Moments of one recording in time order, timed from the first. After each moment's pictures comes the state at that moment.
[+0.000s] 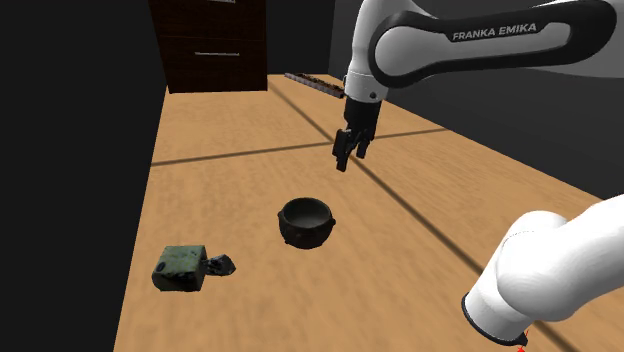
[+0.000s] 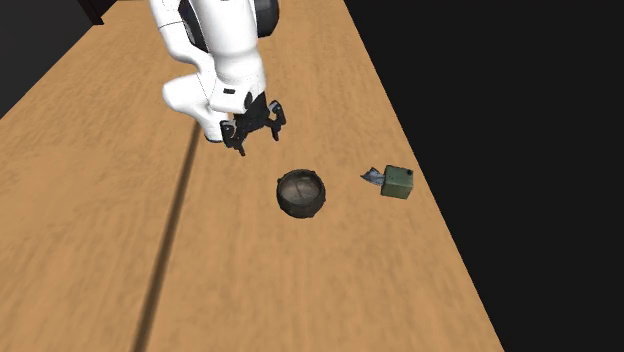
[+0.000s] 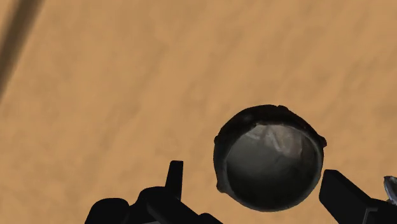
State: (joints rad) arm 0.09 -0.52 0.13 -2.30 0.07 1.81 0.01
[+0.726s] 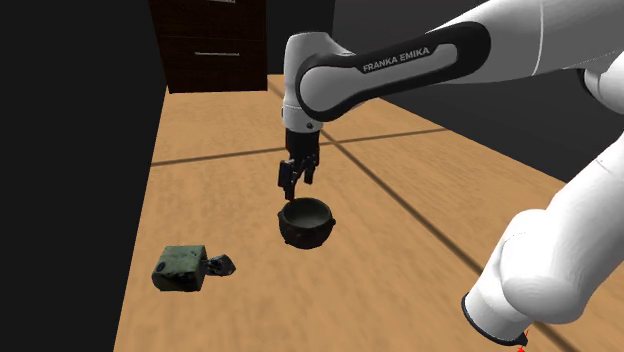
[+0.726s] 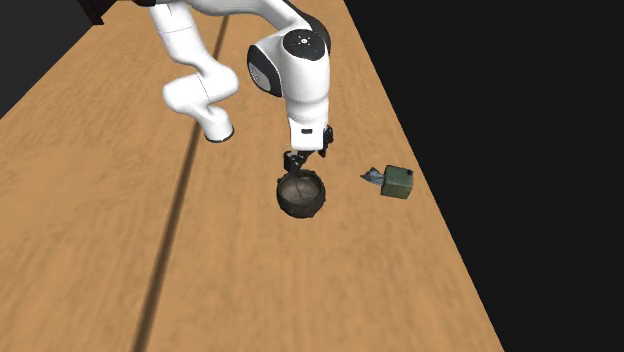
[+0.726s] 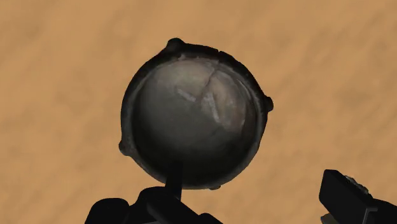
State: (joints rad) arm 0.18 -0.16 0.23 -2.13 0.11 1.94 -0.01
